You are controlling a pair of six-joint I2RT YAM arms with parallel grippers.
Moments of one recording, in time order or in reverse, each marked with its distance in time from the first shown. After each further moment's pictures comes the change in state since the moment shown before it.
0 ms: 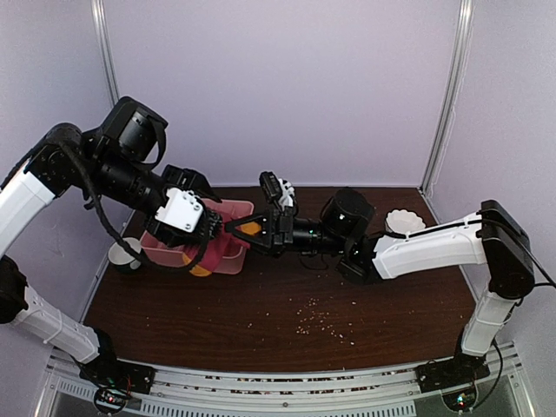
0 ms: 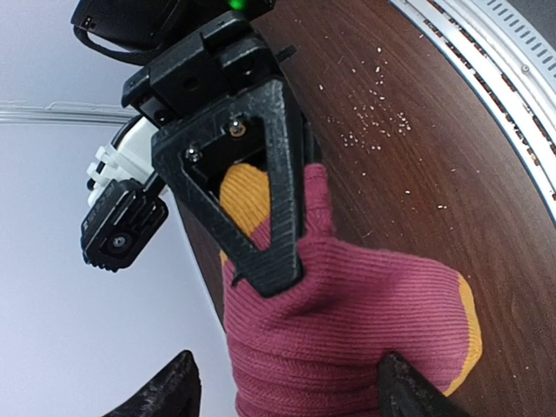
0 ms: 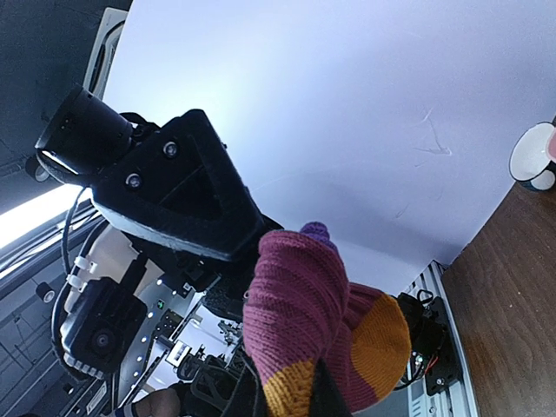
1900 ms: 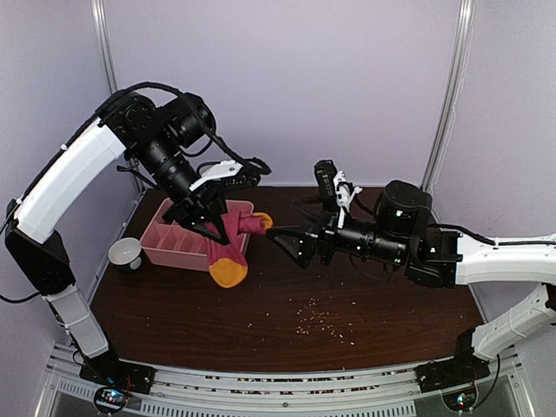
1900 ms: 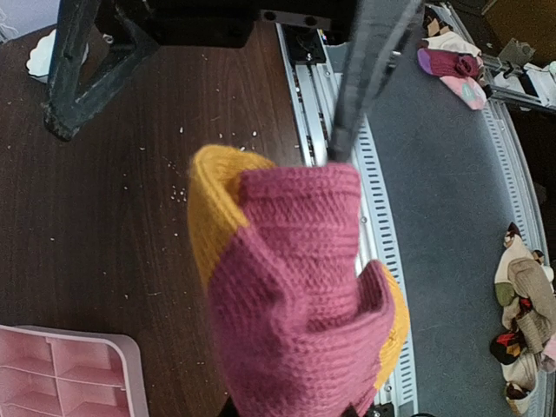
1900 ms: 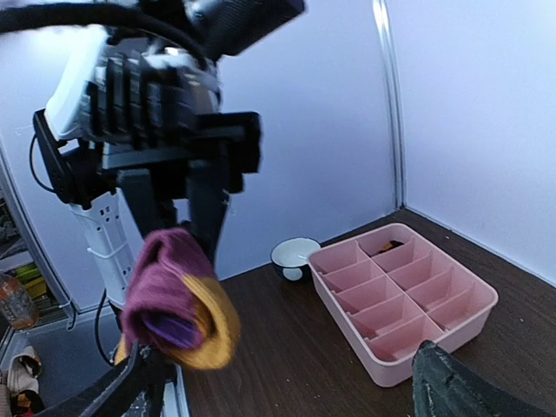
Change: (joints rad) left arm 0.156 0.395 0.412 -0.431 0.528 -0.502; right arm 0.071 -0.489 -0.178 -0.603 0.517 -1.060
